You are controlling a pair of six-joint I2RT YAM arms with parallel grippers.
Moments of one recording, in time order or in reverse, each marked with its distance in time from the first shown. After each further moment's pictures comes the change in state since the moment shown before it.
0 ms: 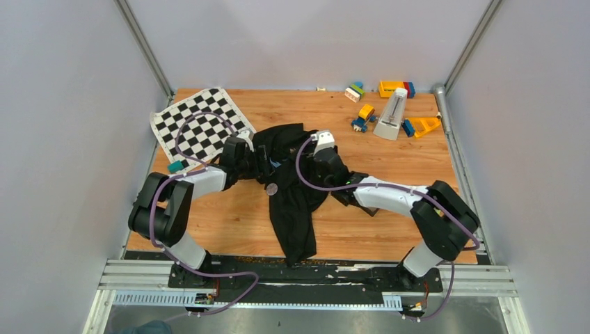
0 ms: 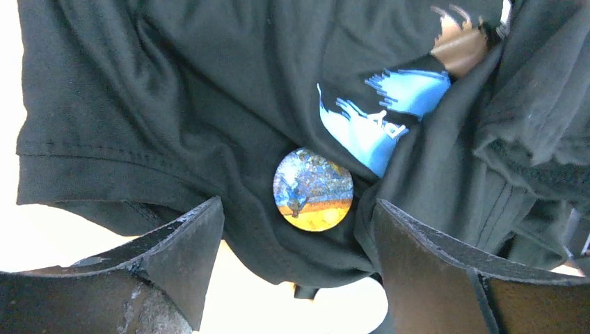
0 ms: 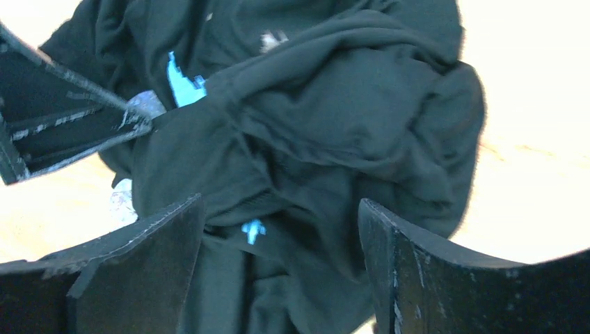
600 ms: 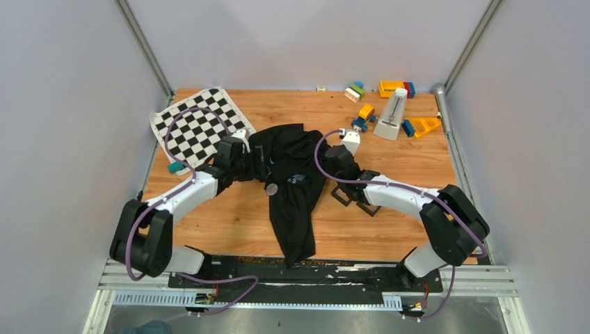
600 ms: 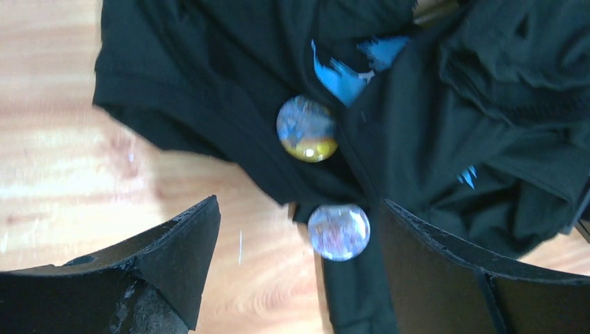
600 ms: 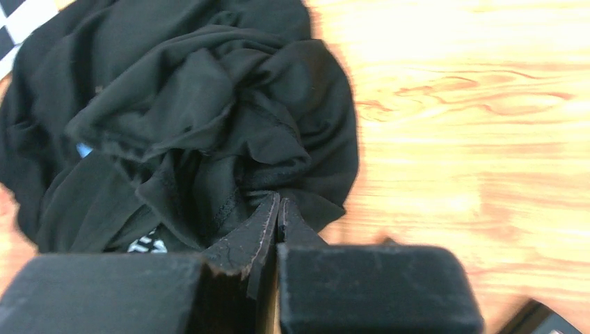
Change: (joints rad) left arm -0.037 -0.267 0.006 -0.293 -0.091 -0.011; right arm -0.070 -0.028 0.009 -0.111 0.149 0.234
